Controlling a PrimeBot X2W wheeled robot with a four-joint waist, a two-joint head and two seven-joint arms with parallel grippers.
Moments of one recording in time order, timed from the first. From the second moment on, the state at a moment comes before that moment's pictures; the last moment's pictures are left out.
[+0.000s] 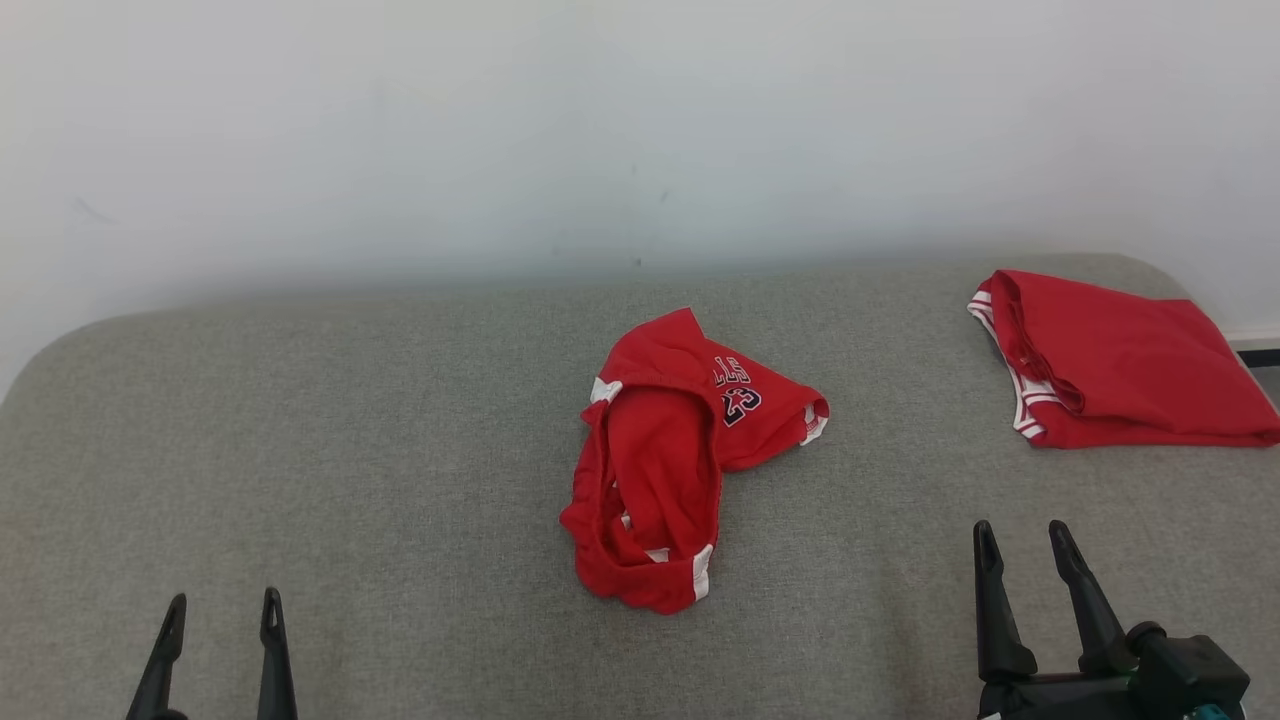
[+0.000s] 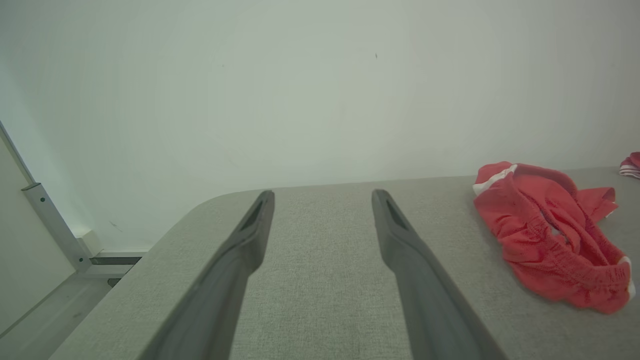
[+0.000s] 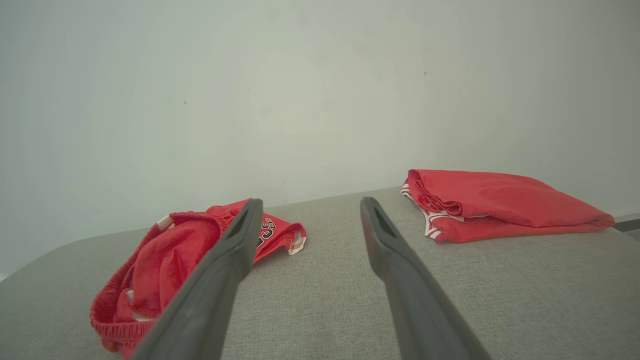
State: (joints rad) left arm 0.08 0.30 -0.10 0.03 -0.28 0.14 -0.26; right arm 0.04 -0.09 -0.05 0.10 0.22 0.13 -0.26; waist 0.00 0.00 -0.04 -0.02
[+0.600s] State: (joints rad) left arm 0.14 0.26 -0.04 0.03 -0.16 0.12 -0.26; right arm 0.08 -0.08 -0.05 0.12 0.22 0.13 -0.26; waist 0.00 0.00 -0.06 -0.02
